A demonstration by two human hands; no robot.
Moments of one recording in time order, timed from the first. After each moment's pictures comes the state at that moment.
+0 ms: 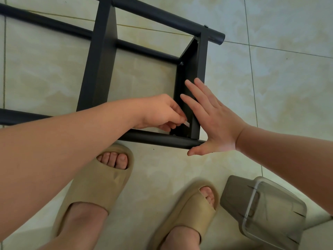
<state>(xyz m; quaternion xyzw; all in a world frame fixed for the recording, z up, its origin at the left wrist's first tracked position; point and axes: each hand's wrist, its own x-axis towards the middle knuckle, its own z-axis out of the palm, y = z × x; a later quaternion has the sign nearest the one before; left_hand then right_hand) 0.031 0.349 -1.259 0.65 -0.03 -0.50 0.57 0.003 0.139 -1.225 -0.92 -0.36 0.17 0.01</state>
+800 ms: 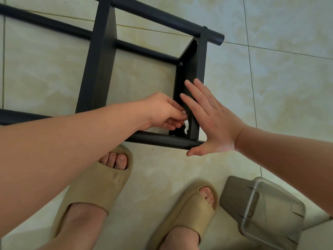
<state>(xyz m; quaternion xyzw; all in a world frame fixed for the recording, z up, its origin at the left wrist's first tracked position) 0.029 0.340 -1.263 0.59 0.10 -0.48 0.65 0.002 0.138 -1.228 -0.92 -0.36 0.16 0.01</state>
